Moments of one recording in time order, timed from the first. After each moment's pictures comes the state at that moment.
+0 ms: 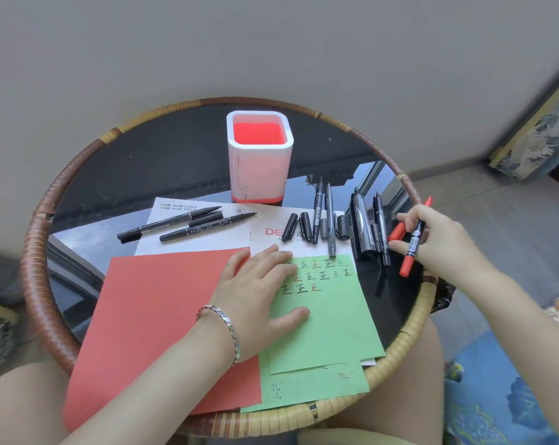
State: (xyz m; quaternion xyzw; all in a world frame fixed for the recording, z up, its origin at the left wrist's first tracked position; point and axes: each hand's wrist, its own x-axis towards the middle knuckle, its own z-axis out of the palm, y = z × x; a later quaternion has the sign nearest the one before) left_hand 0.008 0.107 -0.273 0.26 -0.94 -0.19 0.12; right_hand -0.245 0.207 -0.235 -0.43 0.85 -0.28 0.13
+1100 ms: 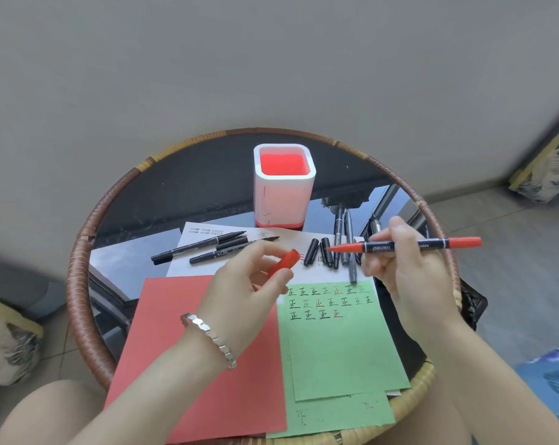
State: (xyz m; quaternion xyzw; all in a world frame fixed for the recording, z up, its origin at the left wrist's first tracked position) left_hand 0.025 0.097 -0.213 0.37 -0.72 -0.51 0.28; right_hand -0.139 0.176 -0.204 -0.27 0.61 -0.69 0.29
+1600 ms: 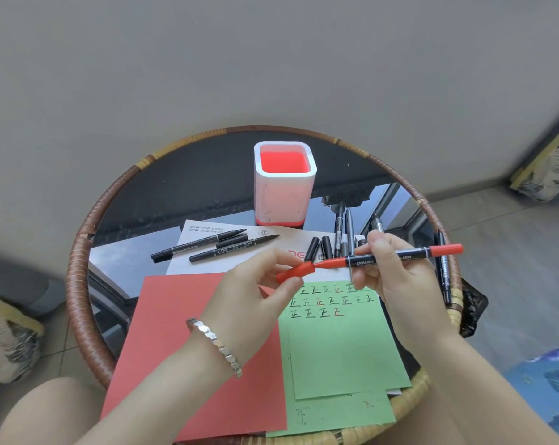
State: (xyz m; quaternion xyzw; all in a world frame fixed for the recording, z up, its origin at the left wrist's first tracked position) left_hand 0.025 0.101 -0.219 0.34 -0.75 -0.49 0.28; right_hand -0.129 0.180 -0.211 -0.32 0.61 -0.65 0.30
